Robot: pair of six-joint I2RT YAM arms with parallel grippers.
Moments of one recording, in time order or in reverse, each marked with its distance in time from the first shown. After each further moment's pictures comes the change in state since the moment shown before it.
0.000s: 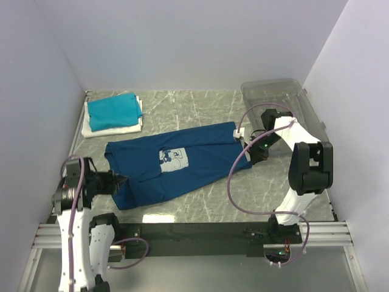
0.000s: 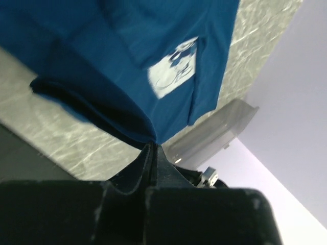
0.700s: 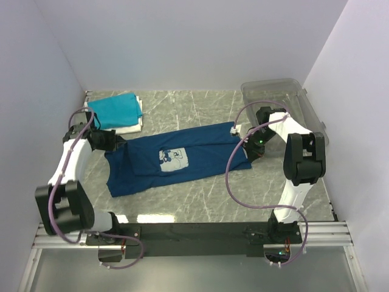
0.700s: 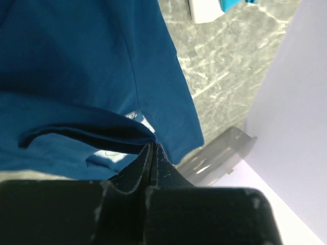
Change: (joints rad) left arm -0.005 0.783 0.211 0.549 -0.016 0.145; right arm 0.025 0.151 0.107 0.021 0.019 0.112
